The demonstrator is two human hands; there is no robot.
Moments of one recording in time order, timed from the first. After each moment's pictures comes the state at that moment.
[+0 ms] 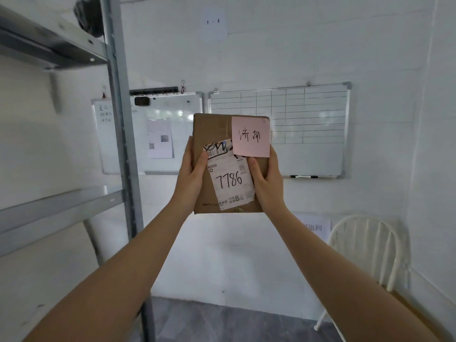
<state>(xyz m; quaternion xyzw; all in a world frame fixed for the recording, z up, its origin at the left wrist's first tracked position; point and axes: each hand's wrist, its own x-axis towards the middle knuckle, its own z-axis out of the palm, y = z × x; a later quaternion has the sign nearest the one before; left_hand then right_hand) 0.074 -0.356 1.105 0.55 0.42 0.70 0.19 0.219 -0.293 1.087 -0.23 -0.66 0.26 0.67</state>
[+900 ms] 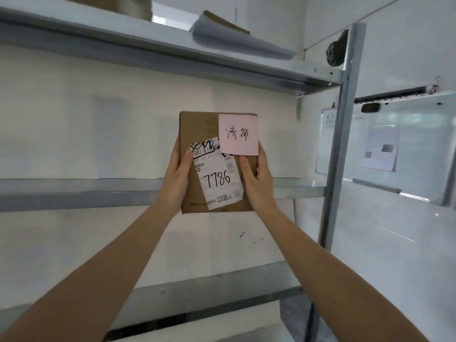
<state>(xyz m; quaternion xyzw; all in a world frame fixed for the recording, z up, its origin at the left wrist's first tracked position) 0.031 -0.729 1.108 0.24 0.61 0.72 -0.22 0.055 -0.569 1.108 0.17 -0.71 0.54 0.42</state>
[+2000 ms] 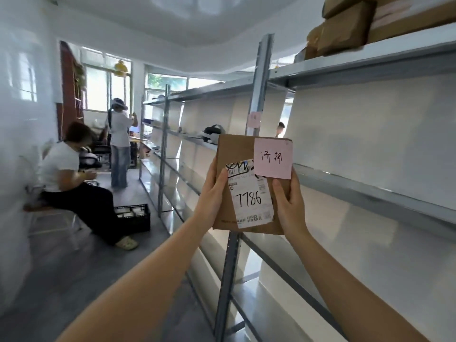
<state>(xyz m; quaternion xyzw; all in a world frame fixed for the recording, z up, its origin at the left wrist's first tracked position) 0.362 -1.442 1.040 -0.20 0.60 0.55 -0.54 0.220 -1.370 1.035 0.51 -0.52 0.68 -0.04</state>
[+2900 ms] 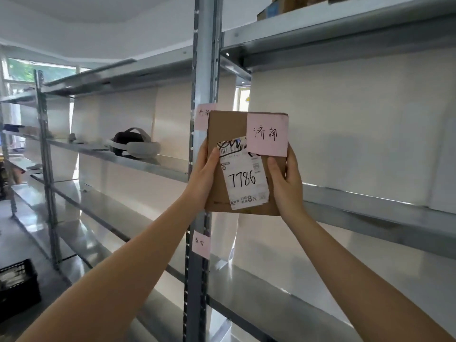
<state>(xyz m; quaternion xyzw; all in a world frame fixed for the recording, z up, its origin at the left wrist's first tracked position) 0.159 -1.757 1.099 -0.06 0.66 0.61 -0.43 0.061 -1.631 1.088 0.40 -0.56 0.71 0.13</state>
